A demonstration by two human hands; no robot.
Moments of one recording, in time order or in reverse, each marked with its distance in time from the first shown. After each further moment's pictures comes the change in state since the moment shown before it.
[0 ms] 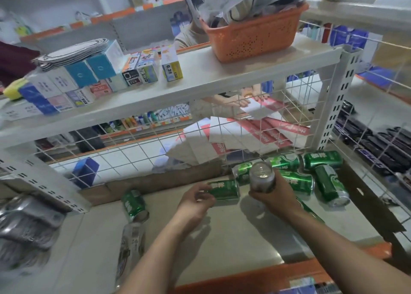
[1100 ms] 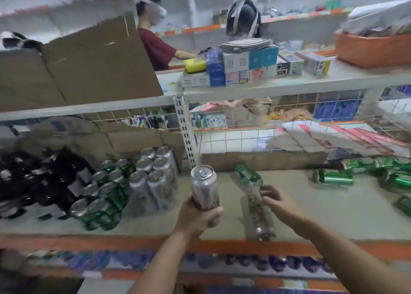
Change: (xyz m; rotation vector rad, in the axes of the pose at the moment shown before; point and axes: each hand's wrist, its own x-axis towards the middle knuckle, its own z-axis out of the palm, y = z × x) left_hand -0.172 -0.171 -0.333 -0.179 0.341 0.018; right_hand -0.195 -0.170 0.298 0.084 -0.368 0.014
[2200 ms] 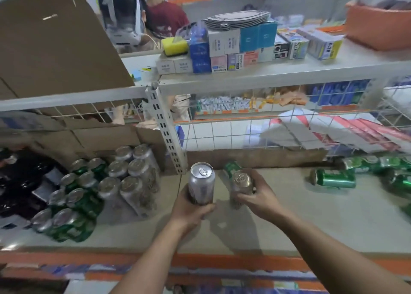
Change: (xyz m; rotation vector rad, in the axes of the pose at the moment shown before) left_hand 0.069 0.012 0.048 -0.012 -0.043 -0.038; right_hand 0.079 -0.005 0.003 -0.146 0.088 -0.197
